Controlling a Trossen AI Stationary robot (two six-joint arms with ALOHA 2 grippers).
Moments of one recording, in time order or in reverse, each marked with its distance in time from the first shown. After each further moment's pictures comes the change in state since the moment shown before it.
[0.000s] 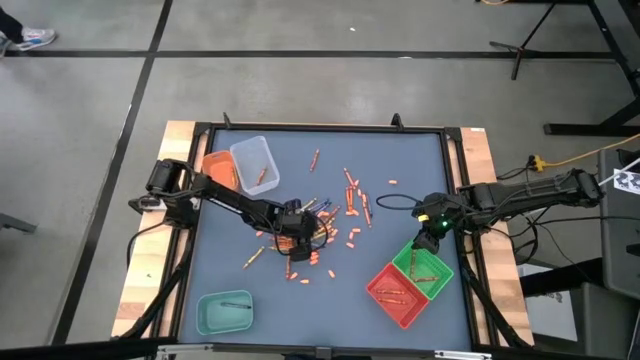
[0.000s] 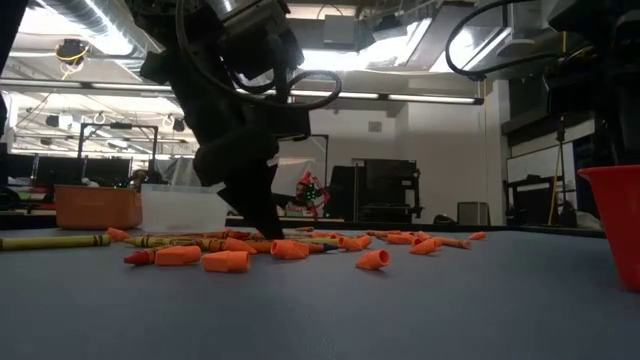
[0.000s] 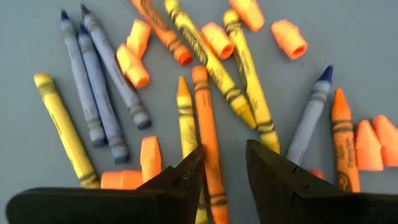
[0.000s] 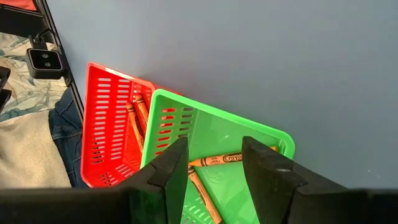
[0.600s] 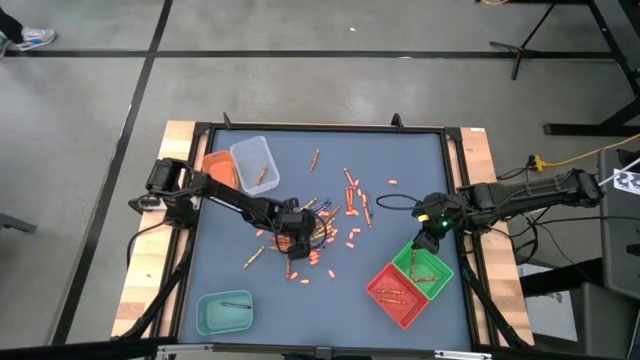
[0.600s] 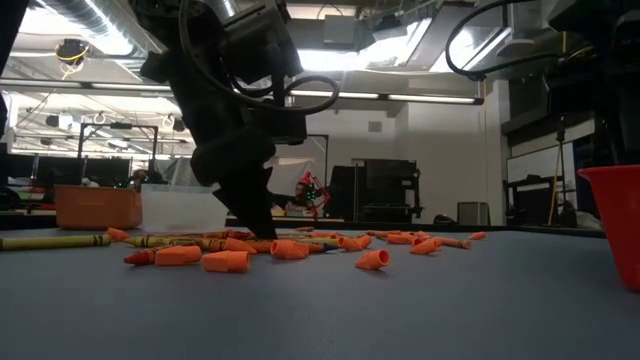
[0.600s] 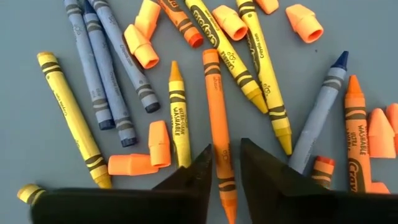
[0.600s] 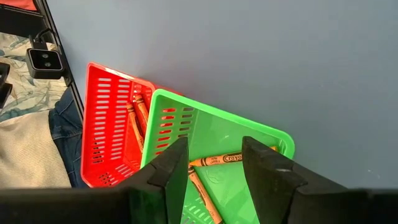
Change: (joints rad) left arm 0.023 -0.002 0.002 -0.058 0.010 -0.018; right arm 0.000 0.000 0.000 0.000 0.000 0.000
